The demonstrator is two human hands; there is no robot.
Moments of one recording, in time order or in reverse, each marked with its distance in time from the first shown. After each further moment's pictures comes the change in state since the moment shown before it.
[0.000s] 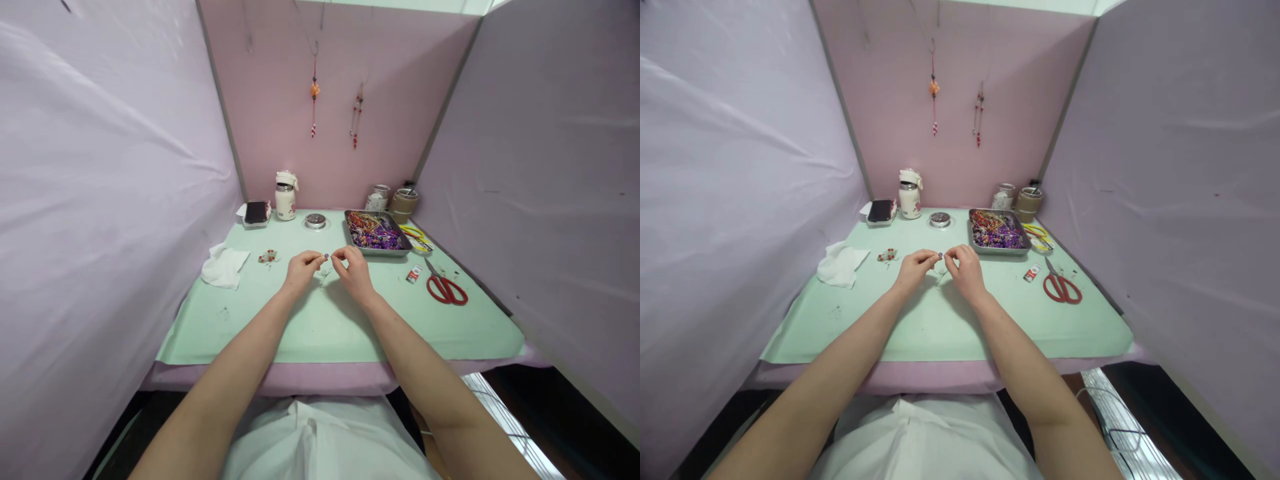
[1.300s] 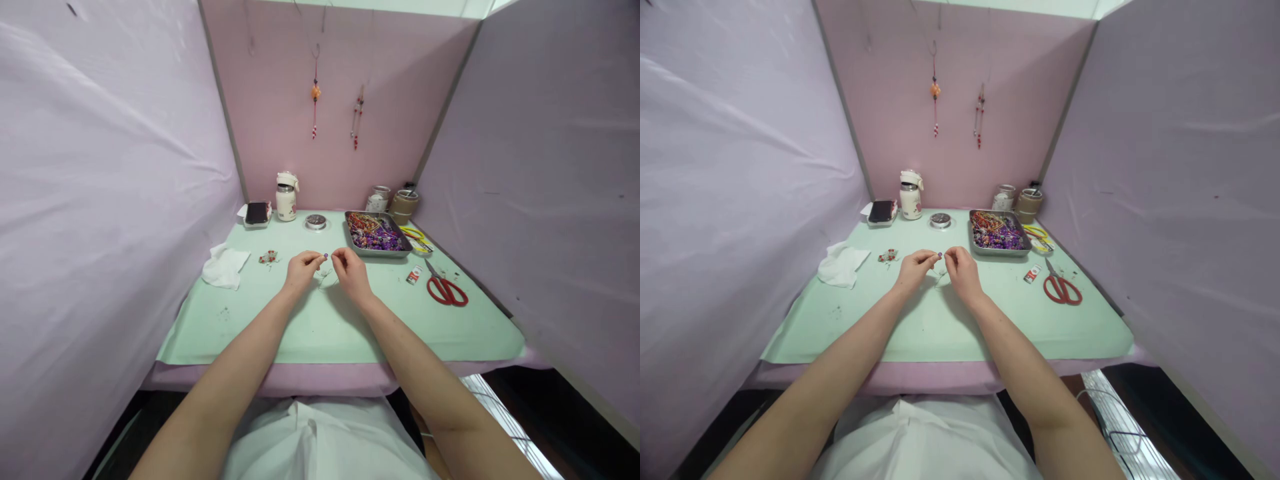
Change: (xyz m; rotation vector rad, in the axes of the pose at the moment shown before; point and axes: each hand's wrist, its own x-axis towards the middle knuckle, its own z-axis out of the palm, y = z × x) left_hand 0.000 0.002 0.000 0.023 0.030 0.000; right_hand -0.002 -0.007 0.007 0.166 -0.005 0.200
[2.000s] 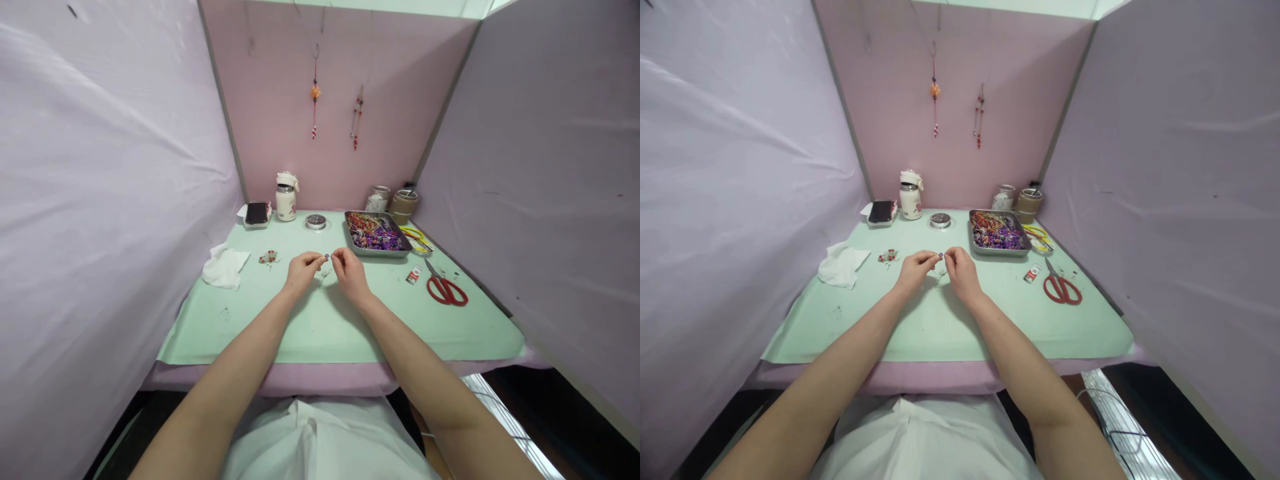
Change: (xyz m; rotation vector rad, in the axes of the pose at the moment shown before) left_hand -0.002 0.003 0.000 -0.014 -0.021 -0.033; right_hand -0.001 0.003 0.002 -0.024 -0.011 -0.013
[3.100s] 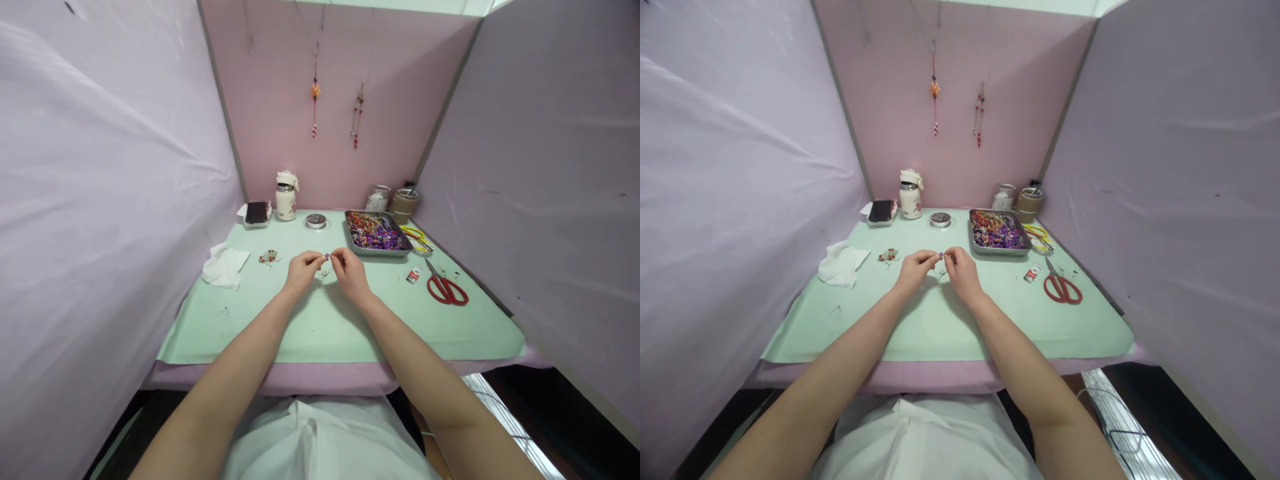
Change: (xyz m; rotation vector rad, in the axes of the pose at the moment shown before) left_hand 0.001 -0.002 0.001 -0.001 -0.004 0.037; right_hand -0.001 0.003 0.001 -0.003 -0.003 0.006
